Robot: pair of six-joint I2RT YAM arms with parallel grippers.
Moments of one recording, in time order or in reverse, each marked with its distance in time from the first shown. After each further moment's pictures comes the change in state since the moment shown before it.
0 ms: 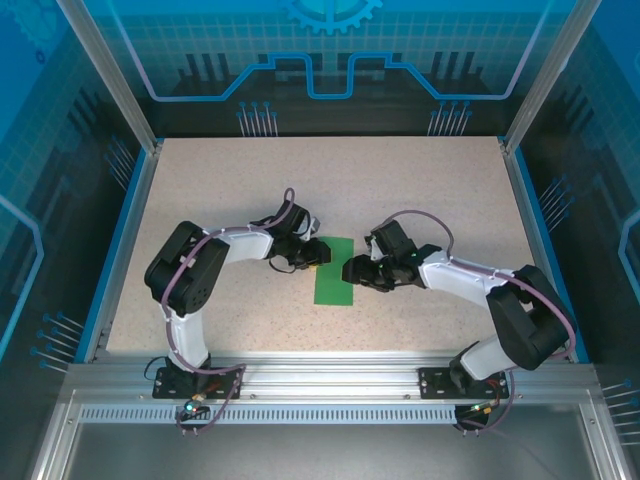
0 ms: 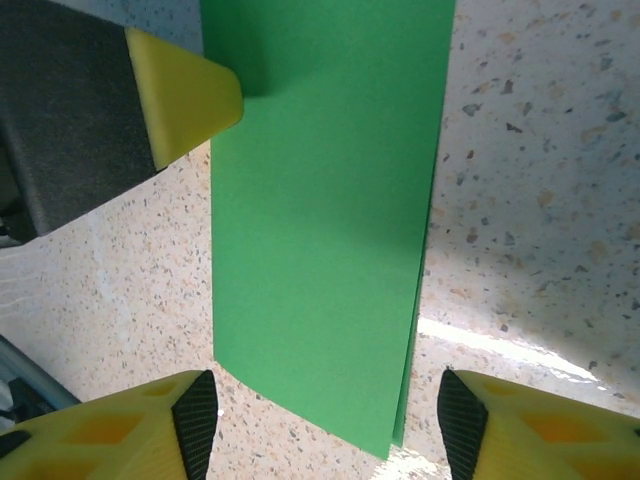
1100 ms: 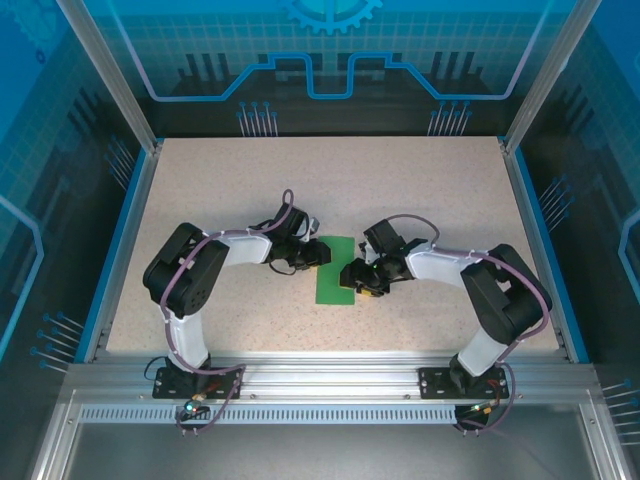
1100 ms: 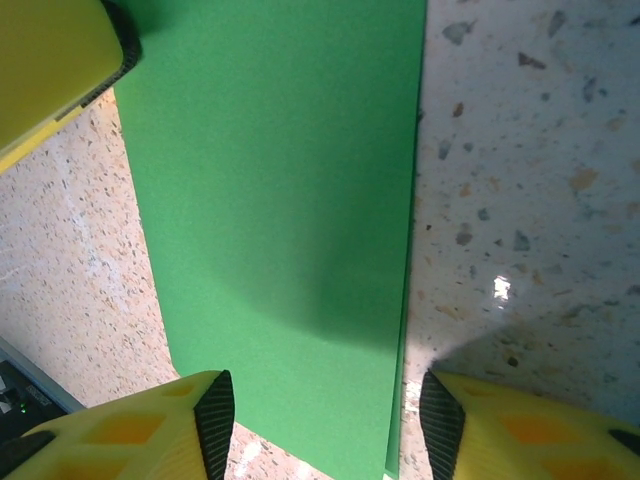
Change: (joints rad) left arm -0.004 -0.013 -0.045 0.080 -0.005 -0.025; right arm -0.006 0.171 0.064 -0.039 -0.083 -0.001
